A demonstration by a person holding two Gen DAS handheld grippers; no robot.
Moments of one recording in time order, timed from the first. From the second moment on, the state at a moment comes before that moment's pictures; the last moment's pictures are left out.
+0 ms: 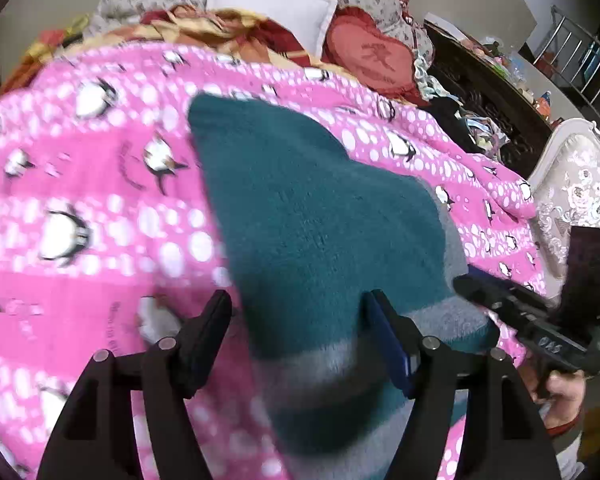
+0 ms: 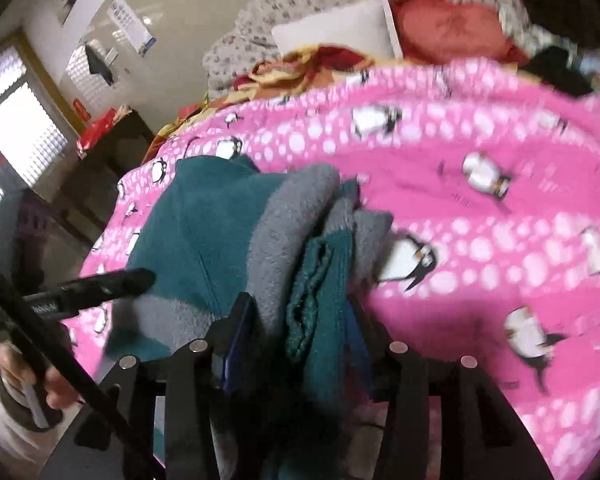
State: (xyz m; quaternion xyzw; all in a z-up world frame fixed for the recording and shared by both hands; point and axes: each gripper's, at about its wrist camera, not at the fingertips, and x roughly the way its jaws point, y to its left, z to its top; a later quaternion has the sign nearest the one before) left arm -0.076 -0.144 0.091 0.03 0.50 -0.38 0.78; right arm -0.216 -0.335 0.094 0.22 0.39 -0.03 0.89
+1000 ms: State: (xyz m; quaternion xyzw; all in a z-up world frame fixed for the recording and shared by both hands) left arm -0.161 -0.121 0.127 0.05 0.34 -0.23 0.91; right arm -0.250 -0.263 0.139 0.11 0.35 -0.13 0.92
